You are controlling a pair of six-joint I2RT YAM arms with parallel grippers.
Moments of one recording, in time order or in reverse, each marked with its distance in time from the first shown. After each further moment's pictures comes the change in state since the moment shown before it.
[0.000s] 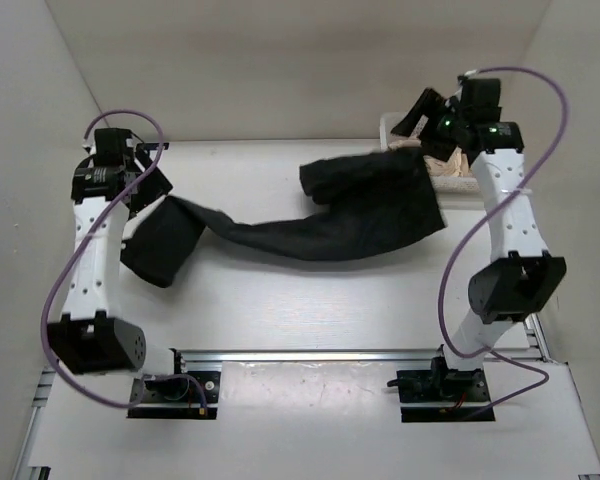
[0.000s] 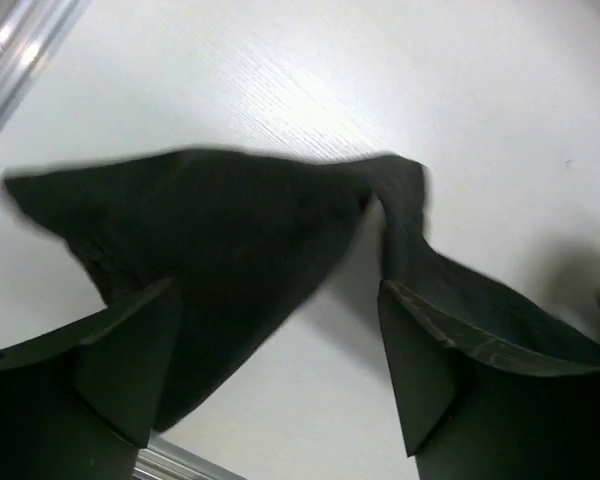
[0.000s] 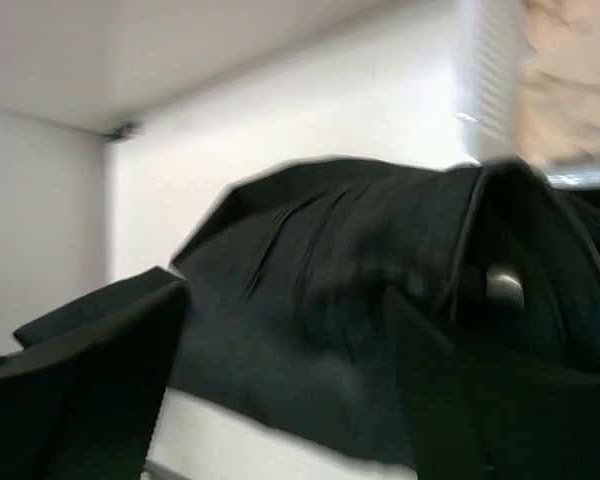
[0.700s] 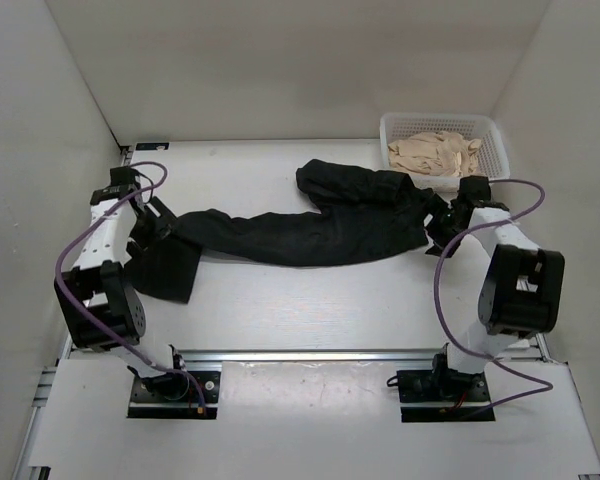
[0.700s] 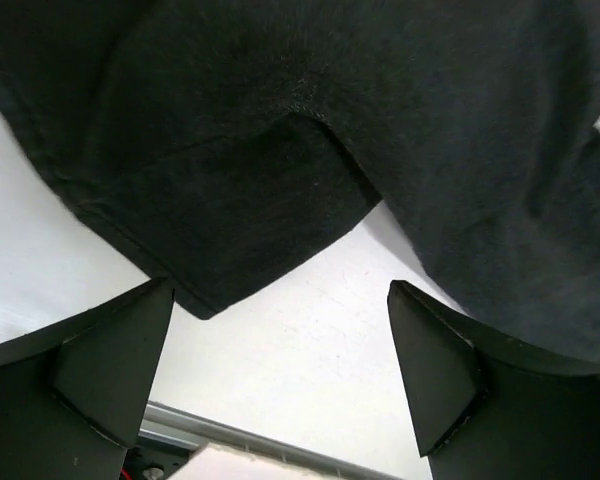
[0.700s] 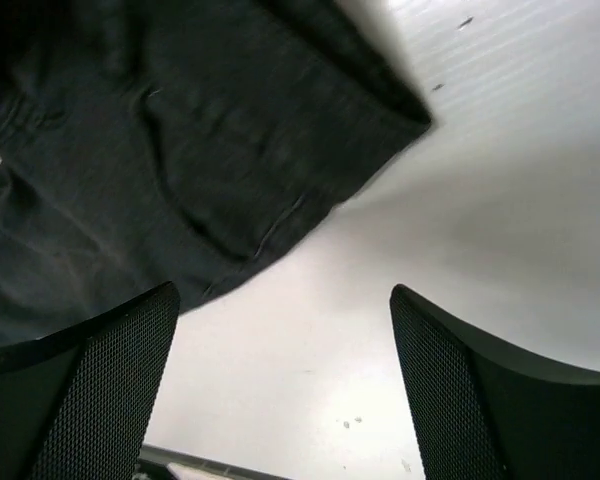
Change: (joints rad) left arm 0.133 0.193 -0.319 0.117 0.187 -0.005; right arm -0.158 -0.091 -0.871 0.188 0.052 -0.021
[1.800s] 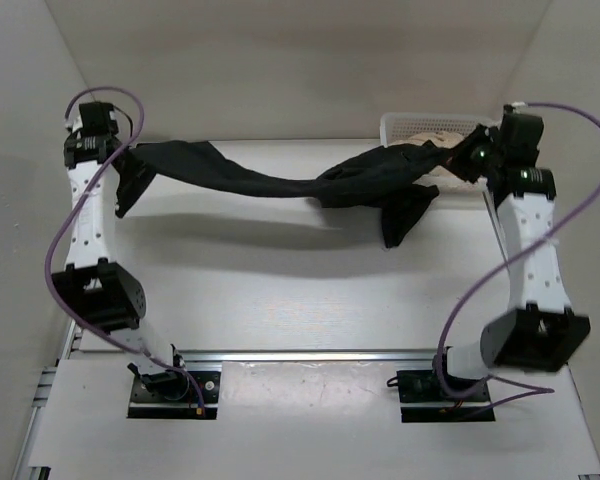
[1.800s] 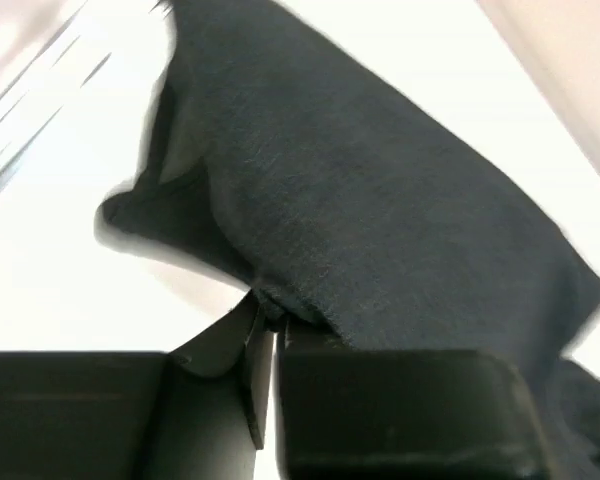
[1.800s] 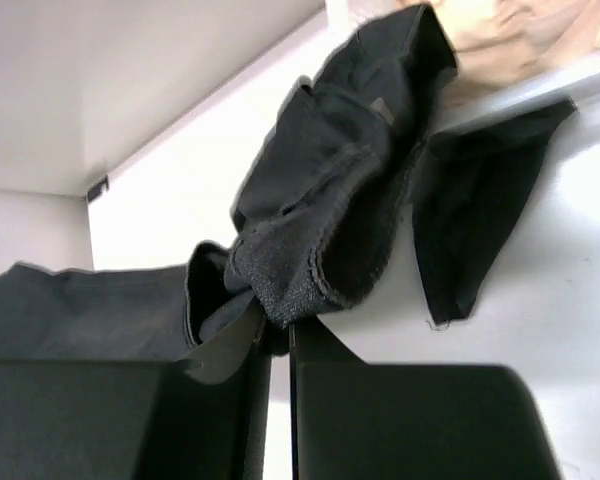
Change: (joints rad) left arm -0.027 0.230 0.674 -0.067 -0.171 -0.022; right arm 0.006 -0.090 0.517 -0.040 -0.037 0.079
